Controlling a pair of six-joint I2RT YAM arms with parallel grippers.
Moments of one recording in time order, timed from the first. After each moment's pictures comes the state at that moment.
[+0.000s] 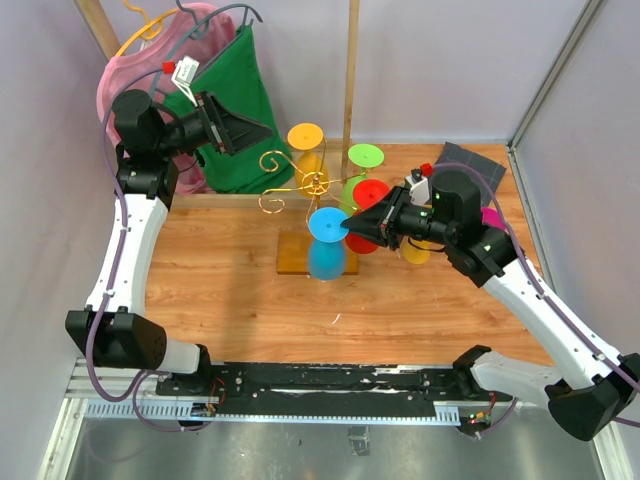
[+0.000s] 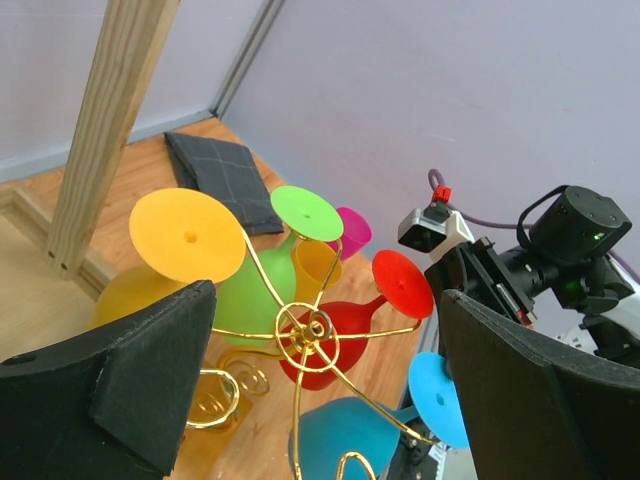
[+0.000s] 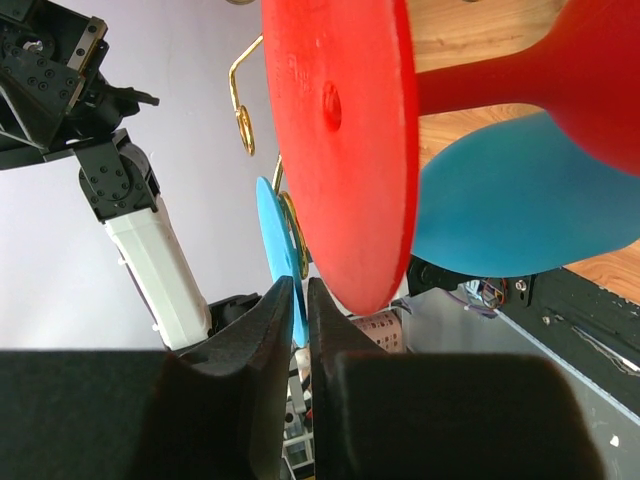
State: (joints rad) left arm -0.03 1.39 1.53 0.00 1.01 -0.69; right arm 0.60 1.07 1.14 -0.39 -0.48 1.38
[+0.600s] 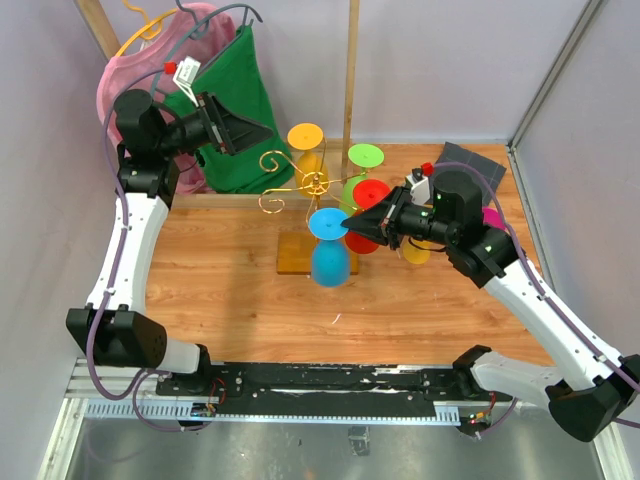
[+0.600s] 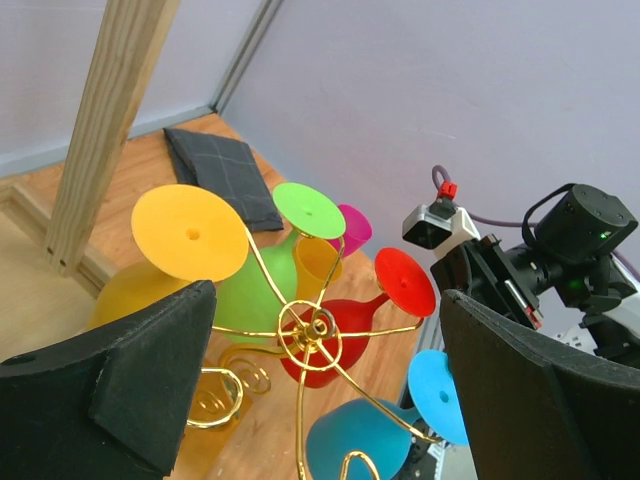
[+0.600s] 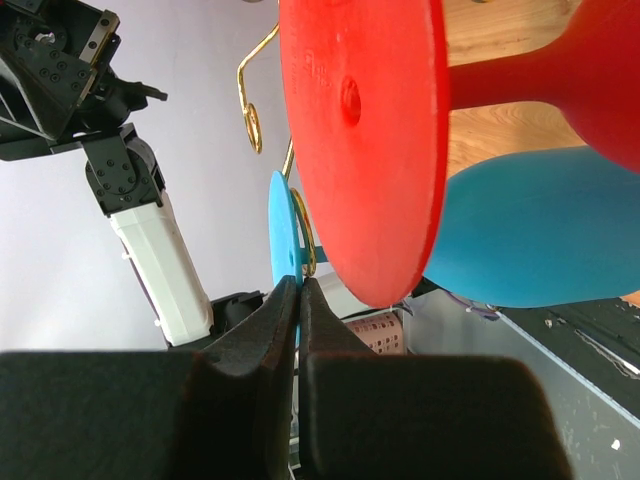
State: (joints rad) left arm -0.03 1.40 1.53 0.00 1.01 -0.68; right arm 0.60 1.07 1.14 -0.38 -0.48 1.38
